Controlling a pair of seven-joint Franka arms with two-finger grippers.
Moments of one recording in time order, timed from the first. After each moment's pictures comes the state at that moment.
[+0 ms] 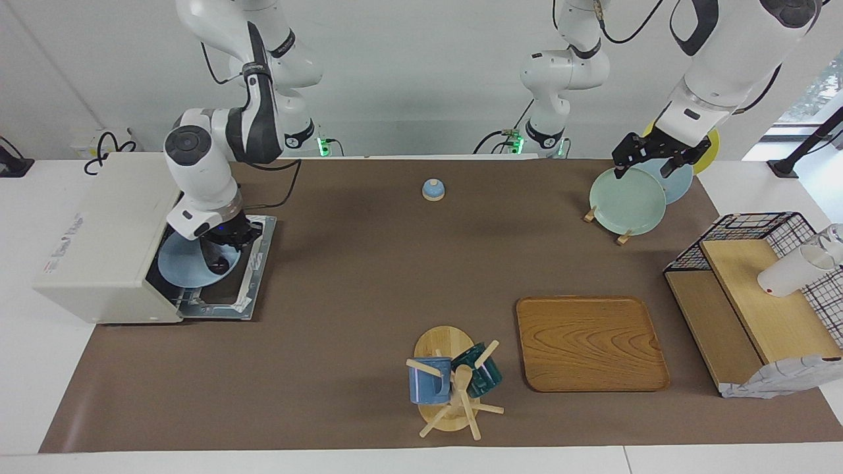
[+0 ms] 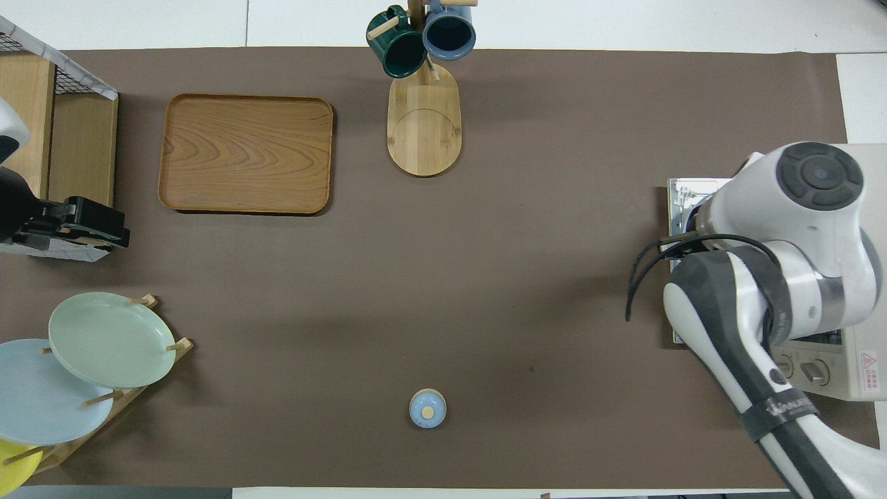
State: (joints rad) left arm -0.03 -0.02 -0.07 -1.61 -0.02 1.48 -0.04; right arm 0.18 0.05 -0.04 -2.05 -0.15 2.00 0.07
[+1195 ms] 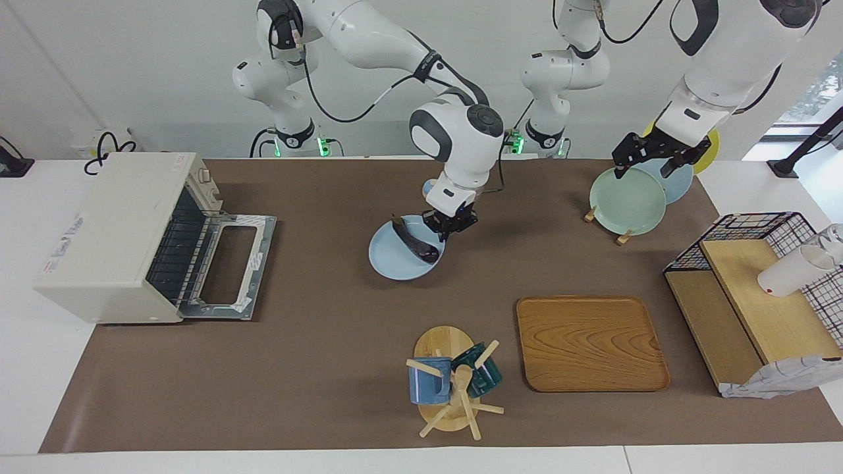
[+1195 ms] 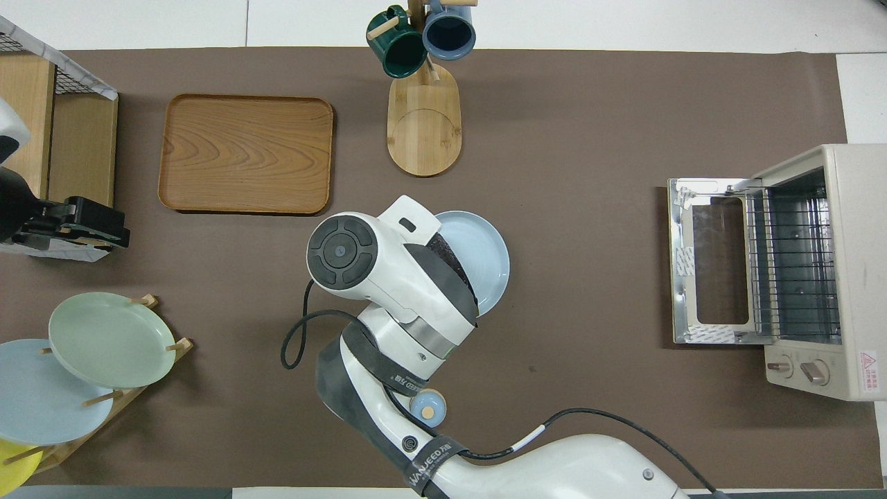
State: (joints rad) left arm -0.03 -0.02 -0.07 -1.61 -0.02 1.48 -0.04; right arm 0.78 0.53 -0.02 -1.48 -0.07 1.98 0.71
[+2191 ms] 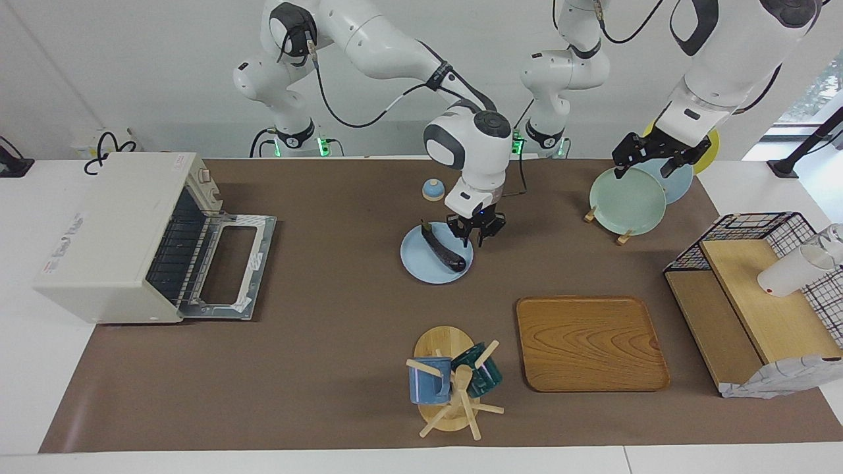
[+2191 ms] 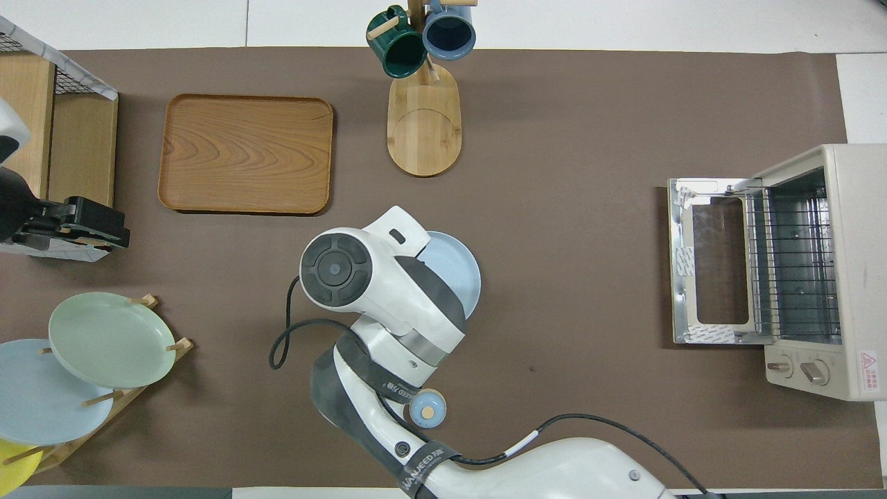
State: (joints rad) left arm -0.03 -0.02 -0.07 -1.61 -0.02 1.48 -0.04; right arm 0.78 0.52 -0.02 -1.49 -0.06 2.05 0.81
